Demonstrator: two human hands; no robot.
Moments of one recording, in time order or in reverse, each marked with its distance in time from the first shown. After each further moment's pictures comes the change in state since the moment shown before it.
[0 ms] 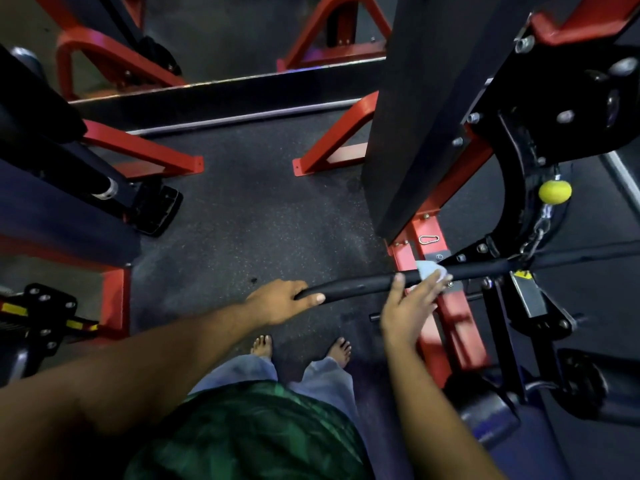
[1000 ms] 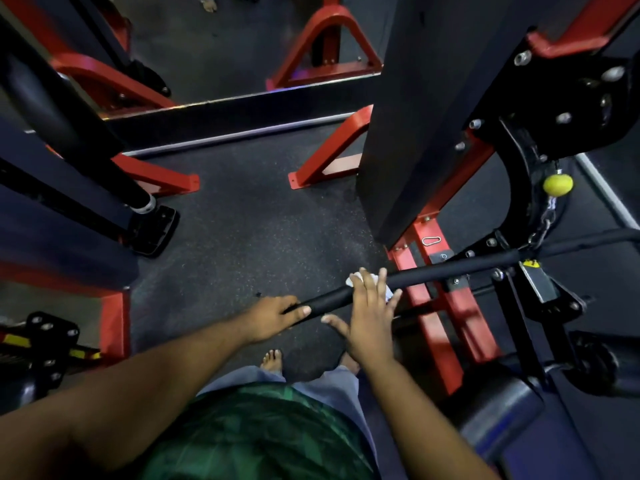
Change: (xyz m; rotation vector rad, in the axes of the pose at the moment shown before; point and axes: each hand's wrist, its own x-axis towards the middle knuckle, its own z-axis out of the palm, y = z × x) left_hand -0.042 -0.084 -0.010 -0.170 -0.028 0.074; right_hand -0.102 -0.045 0.059 -0.530 -0.229 -0.581
